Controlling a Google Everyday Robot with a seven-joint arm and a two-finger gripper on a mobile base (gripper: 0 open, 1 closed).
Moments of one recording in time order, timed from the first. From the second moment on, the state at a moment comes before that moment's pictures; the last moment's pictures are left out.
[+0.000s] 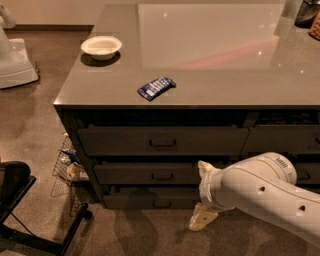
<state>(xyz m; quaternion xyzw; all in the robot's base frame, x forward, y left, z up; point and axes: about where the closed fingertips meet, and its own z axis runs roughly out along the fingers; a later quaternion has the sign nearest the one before) 0.433 -0.126 0.657 -0.61 0.76 -0.03 0.23</state>
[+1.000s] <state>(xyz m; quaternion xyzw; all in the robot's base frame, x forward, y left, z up) 0.436 -0.115 0.606 -0.60 0.76 0.00 0.25</state>
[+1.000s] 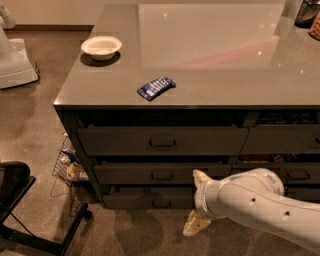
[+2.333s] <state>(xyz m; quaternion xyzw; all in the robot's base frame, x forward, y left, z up) 0.507 -0.140 0.378 -0.63 0.73 0.03 0.27</state>
